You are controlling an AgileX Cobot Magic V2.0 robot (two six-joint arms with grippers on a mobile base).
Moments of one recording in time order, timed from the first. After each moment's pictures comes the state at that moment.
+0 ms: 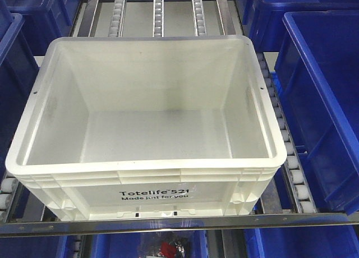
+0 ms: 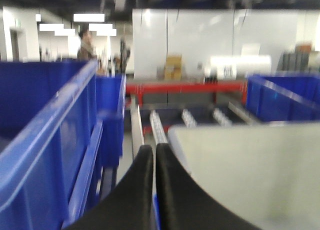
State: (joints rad) left arm -0.03 0.22 -0.38 0.08 0.18 -0.12; right arm 0.11 0.30 -0.31 -0.09 0.05 0.15
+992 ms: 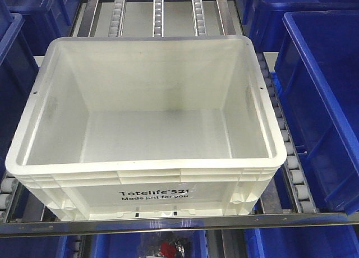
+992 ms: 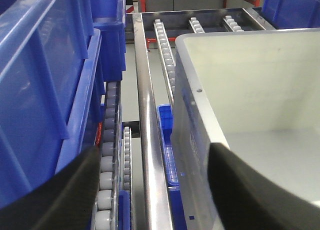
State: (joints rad) left arm -0.04 0.35 -0.44 0.08 0.39 -0.11; right arm 0.11 0.36 -0.33 -0.04 0.09 0.07
